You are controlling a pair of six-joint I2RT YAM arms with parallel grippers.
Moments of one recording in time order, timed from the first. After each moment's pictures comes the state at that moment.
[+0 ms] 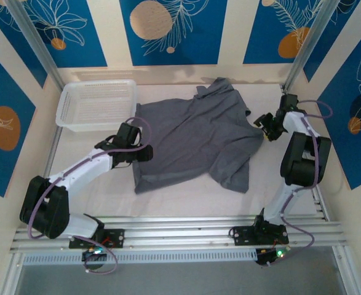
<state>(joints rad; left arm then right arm) -0.47 1.39 0.90 -0.48 0.08 -0.45 -0.27 1.83 1.33 -0.66 -0.29 0.60</state>
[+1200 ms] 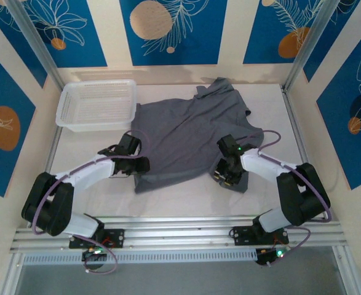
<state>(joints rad) -0.47 1.41 0.77 -0.47 0.08 -0.56 0.43 1.46 0.78 -0.73 -0.10 0.99</state>
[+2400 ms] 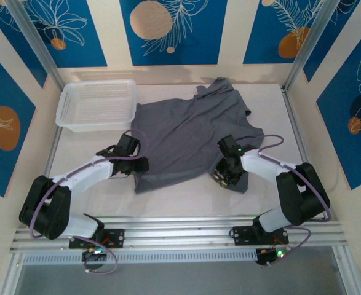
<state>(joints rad) -0.47 1.38 0.76 -0.47 0.06 -0.55 0.42 1.47 0.76 -0.68 -0.12 1.13</state>
